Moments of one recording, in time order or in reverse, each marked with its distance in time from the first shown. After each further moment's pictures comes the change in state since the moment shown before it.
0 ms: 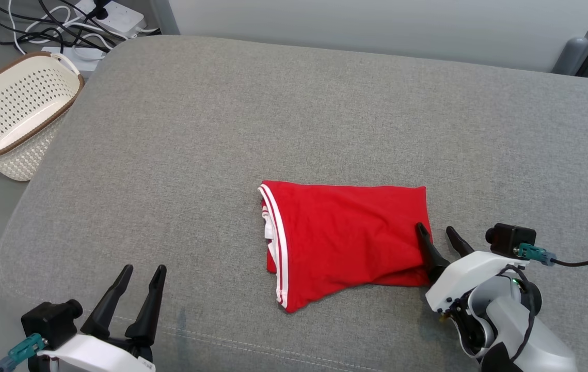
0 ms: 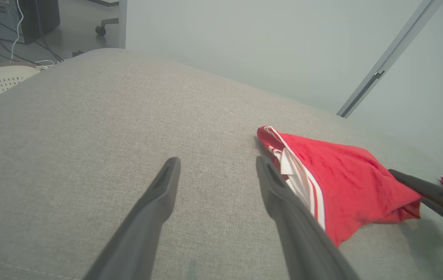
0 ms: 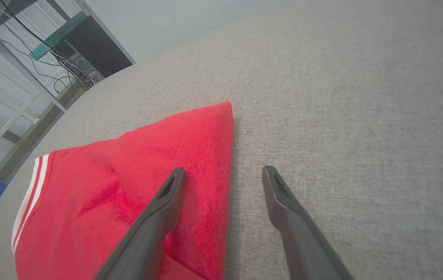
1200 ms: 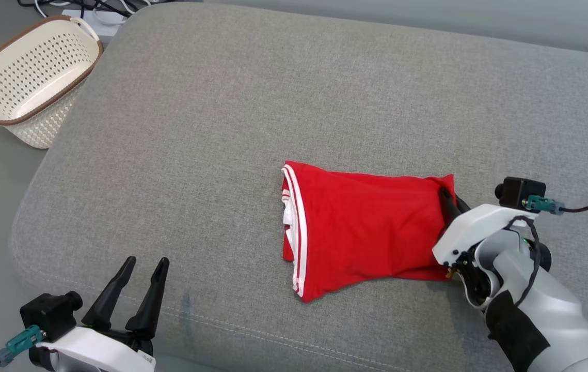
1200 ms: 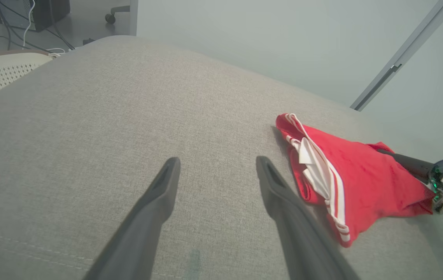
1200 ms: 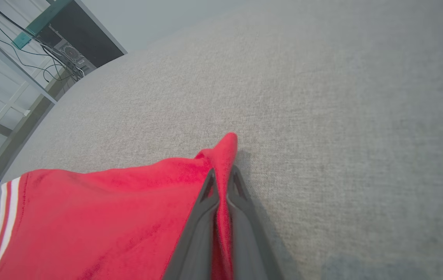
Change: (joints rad) left arm -0.017 0.028 -0.037 -0.023 -0.036 0.000 0.000; right arm -0.226 -0.003 0.119 0.230 0.152 0.000 0.008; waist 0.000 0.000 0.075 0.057
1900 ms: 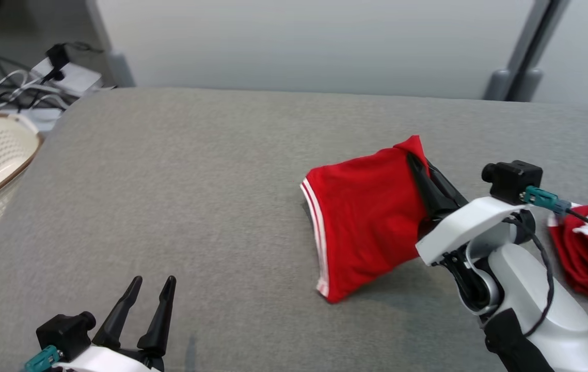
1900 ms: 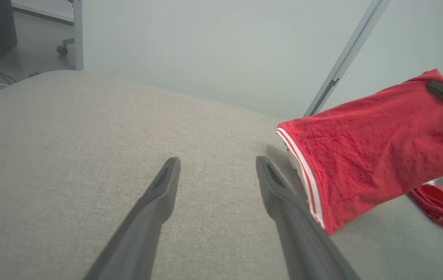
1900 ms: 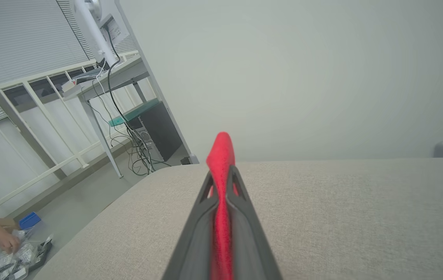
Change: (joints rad) left arm 0.059 -0.093 0.077 0.032 0.111 0.000 0.000; right arm 0.203 -0.061 -0.096 -0.638 -0.197 0.000 0.067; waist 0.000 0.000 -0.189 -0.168
